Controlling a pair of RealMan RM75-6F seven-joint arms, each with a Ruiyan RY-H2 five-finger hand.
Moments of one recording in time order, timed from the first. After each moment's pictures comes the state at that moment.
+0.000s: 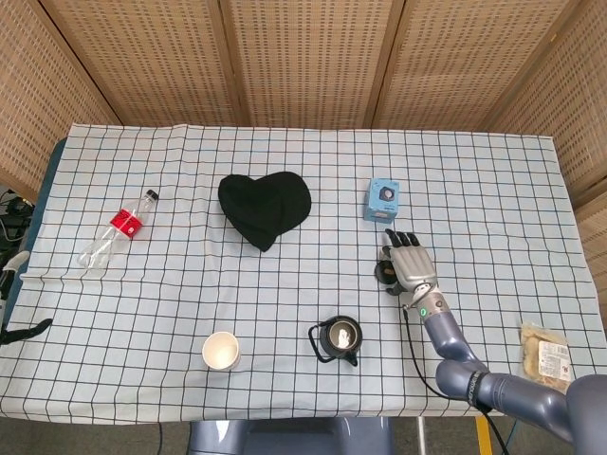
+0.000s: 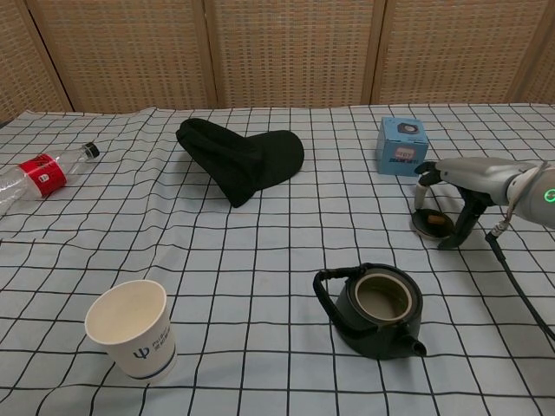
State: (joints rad) left arm -0.11 -1.06 -0.09 -1.63 1.34 1.37 -0.08; right arm 0.72 -1.60 0.20 -1.27 -0.85 0.83 -0.41
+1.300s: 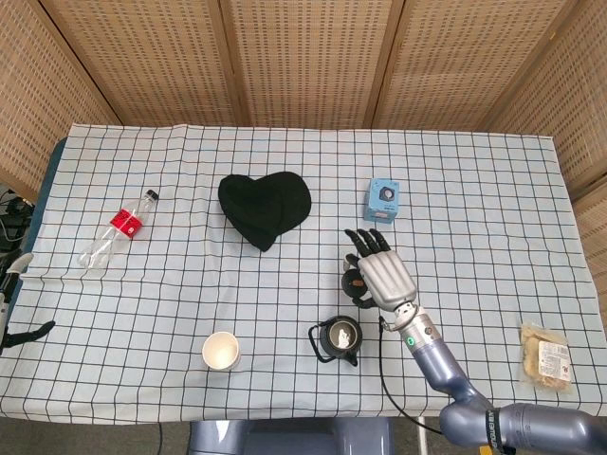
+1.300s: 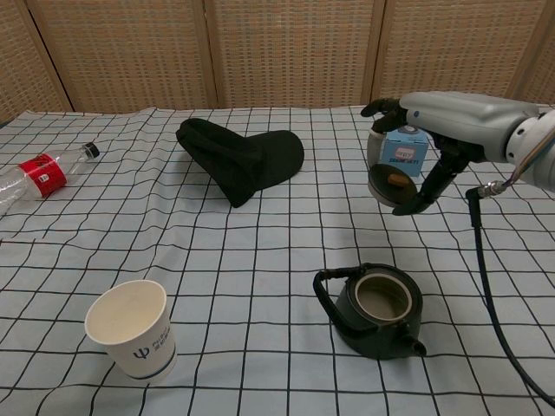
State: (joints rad) left arm -0.10 -1.06 -0.08 -1.65 1.37 1.40 -0.08; right arm 0.69 -1.45 0.19 -1.80 -1.06 1.11 -0.52
